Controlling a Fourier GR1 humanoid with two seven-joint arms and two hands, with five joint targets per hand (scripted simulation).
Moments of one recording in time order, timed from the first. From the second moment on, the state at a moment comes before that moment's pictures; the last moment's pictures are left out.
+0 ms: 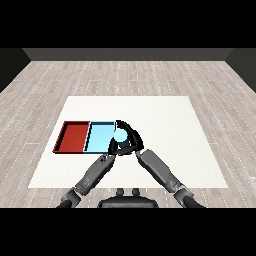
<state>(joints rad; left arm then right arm) -0.47 0.01 -0.51 -0.94 0.34 0.46 -0.44 -0.54 -0.01 0.54 -1.25 -0.37 -0.30 -0.31</state>
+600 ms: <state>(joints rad) -0.45 0.01 -0.45 -0.95 0.25 0.45 -0.41 -0.42 -0.03 0.43 -1.40 -0.32 -0.21 -0.23</state>
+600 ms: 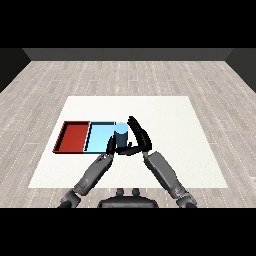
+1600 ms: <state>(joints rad) -0.53 0.17 -0.26 -0.83 0.19 0.42 -0.30 -0.07 -0.19 0.16 -1.79 -0.41 -0.13 -0.25</state>
